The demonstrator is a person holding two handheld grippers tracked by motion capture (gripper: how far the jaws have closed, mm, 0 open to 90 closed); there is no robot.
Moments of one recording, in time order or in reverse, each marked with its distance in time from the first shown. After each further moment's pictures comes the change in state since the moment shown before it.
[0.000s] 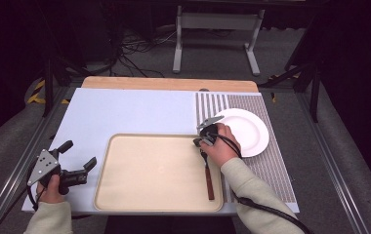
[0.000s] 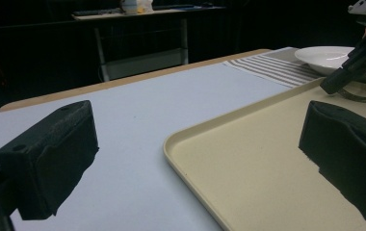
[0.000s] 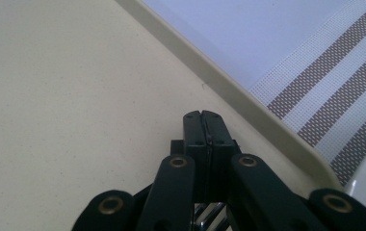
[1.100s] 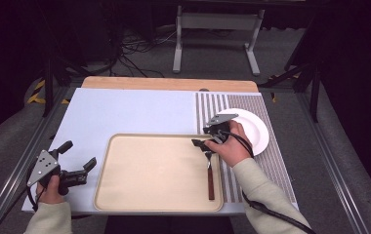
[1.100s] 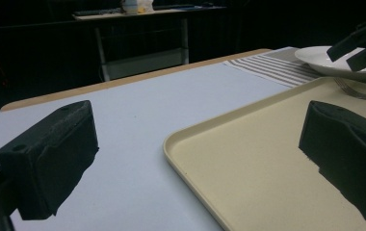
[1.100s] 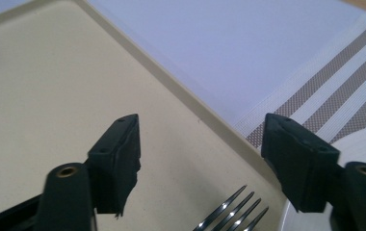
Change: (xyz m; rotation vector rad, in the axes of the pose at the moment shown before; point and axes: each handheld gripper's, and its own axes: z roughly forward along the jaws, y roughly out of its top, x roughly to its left) left arm -0.001 0.000 -0.001 -0.002 0.002 0.003; right arm -0.005 -0.001 -0.035 -0.186 0.043 0.000
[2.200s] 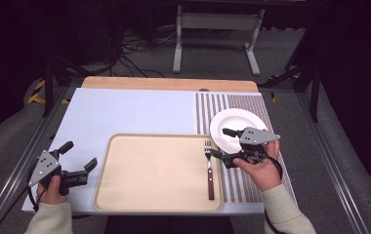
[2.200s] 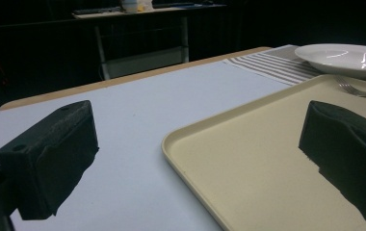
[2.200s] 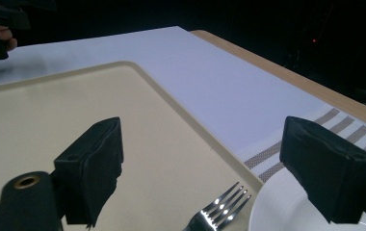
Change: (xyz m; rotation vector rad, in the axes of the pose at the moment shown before) left arm -0.001 -0.001 0.001 0.008 0.002 0.001; right arm 0.008 -0.041 -0.084 -0.340 0.051 -0.165
